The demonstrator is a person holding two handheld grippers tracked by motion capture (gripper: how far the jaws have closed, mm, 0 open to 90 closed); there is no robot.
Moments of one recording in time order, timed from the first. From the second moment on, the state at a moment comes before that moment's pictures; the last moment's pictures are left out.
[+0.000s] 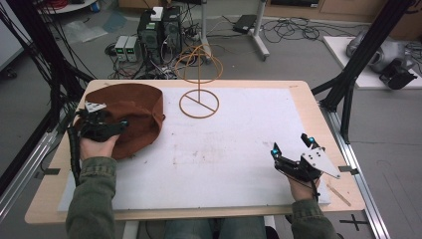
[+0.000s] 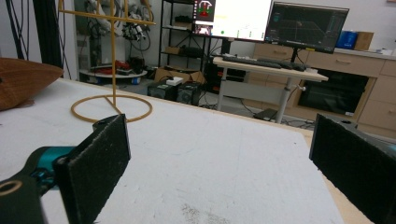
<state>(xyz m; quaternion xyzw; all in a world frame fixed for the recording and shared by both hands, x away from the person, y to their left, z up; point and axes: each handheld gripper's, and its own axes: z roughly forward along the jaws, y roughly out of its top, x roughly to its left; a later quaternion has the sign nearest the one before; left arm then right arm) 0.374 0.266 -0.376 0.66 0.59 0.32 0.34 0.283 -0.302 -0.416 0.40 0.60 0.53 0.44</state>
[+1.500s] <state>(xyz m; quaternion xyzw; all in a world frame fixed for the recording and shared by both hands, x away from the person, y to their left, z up) 0.338 0.258 -0.361 0.58 0.52 0.46 0.42 0.284 -0.291 -0.421 0.35 0.64 0.52 0.44</state>
